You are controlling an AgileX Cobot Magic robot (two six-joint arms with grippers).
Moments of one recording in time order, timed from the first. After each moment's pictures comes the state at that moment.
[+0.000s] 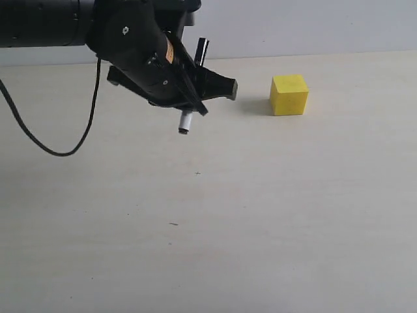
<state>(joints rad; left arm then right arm) -0.77 1.83 -1.36 0.24 0.63 -0.59 0.00 0.01 0.00 0.27 0.30 -0.31</state>
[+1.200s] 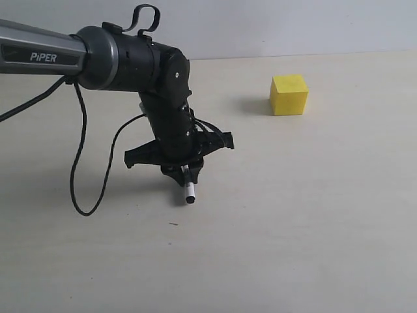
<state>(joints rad) -0.69 2.20 -1.53 -0.11 0.88 -0.71 0.00 0.01 0.00 0.27 0.30 -0.31</state>
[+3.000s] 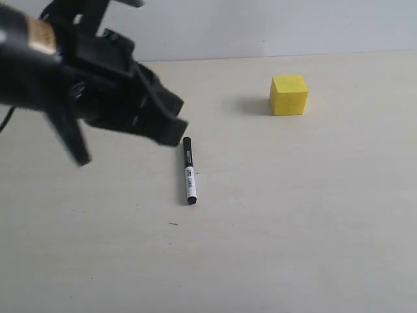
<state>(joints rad) -0.81 1.28 -0.92 -0.18 0.44 0.12 0.00 0.01 0.00 0.27 0.30 -0.31</state>
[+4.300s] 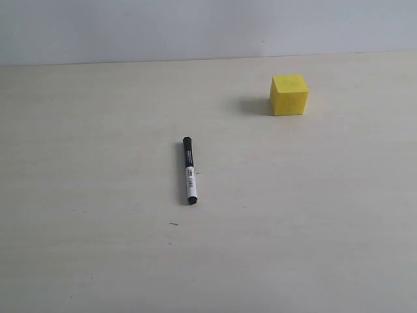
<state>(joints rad) -0.47 0.37 -0.61 -0.16 0.49 0.16 0.00 0.01 0.00 0.27 0.30 -0.31</state>
